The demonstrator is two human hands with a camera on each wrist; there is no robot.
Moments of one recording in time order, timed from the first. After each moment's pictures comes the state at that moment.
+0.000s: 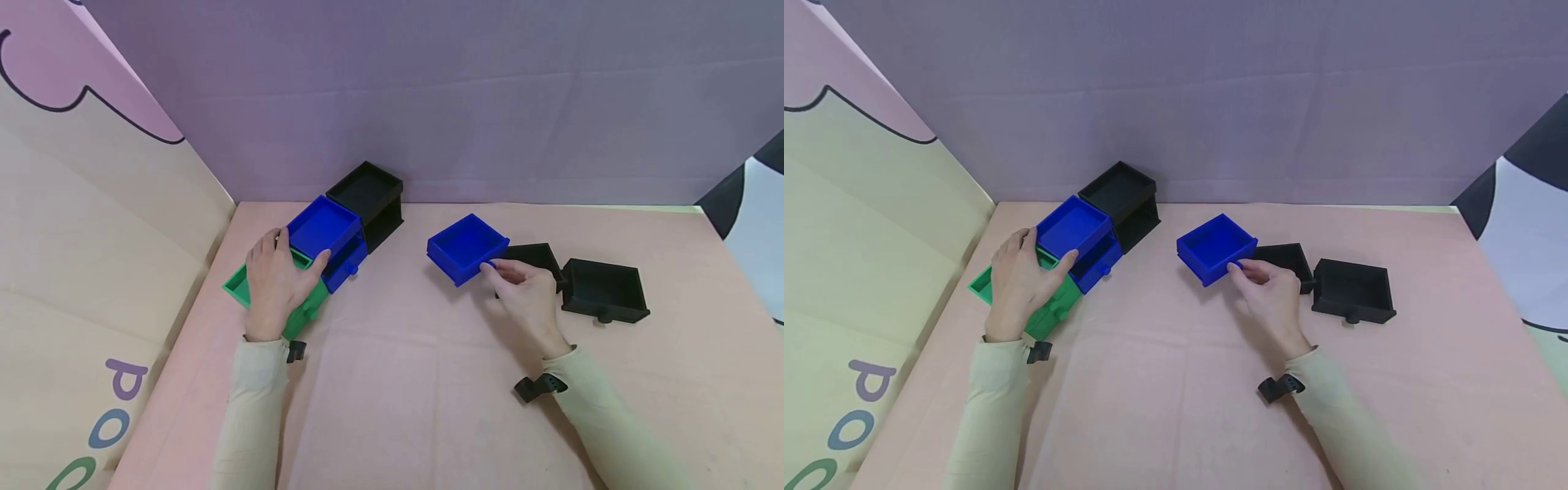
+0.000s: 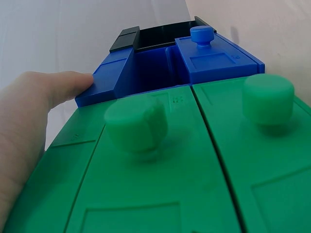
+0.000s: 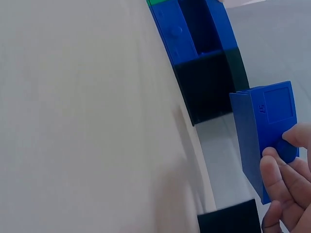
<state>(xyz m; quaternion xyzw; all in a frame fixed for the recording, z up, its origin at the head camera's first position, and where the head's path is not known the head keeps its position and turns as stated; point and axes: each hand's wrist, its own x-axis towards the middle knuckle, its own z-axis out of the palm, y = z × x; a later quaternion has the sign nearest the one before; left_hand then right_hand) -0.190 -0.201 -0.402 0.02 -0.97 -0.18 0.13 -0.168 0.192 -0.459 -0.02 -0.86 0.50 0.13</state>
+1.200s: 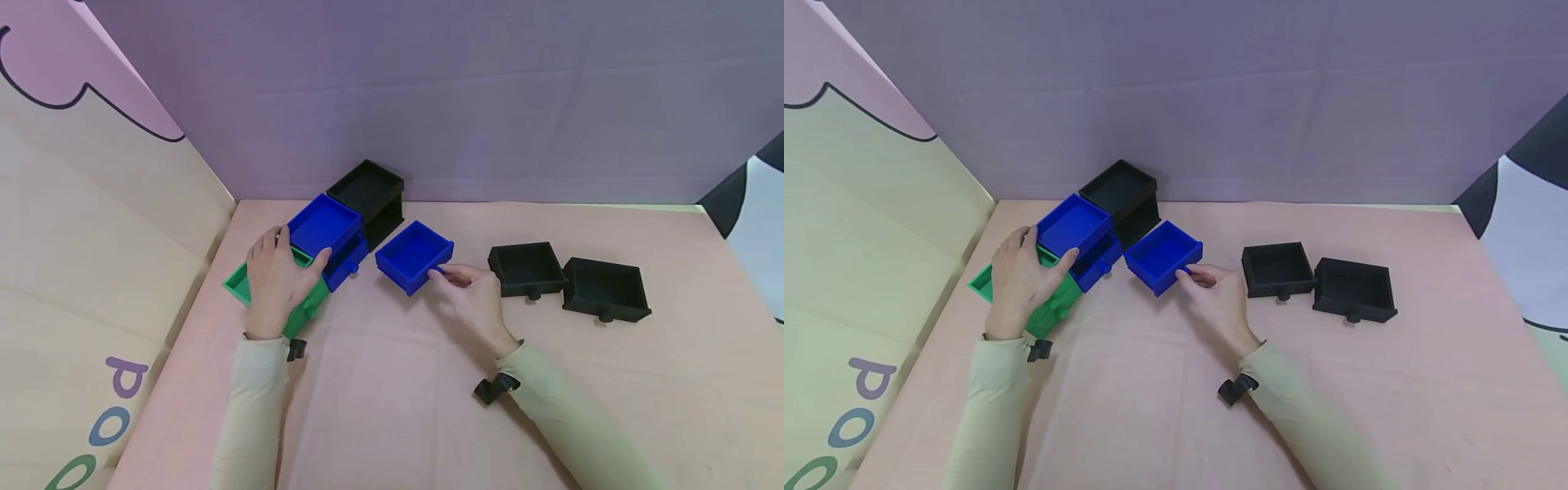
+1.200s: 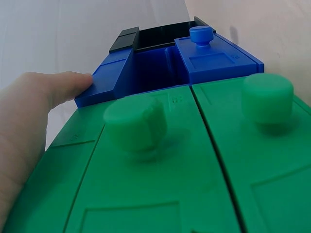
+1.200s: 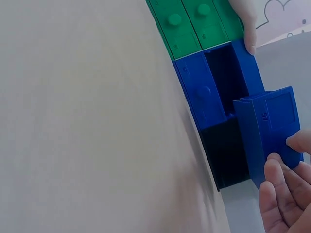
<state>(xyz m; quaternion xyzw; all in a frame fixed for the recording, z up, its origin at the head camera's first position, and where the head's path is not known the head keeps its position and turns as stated) -0.191 -0.199 -0.400 0.02 -0.97 -0.19 0.12 -0.170 0.122 -0.464 0.04 -0.83 0.55 0.10</state>
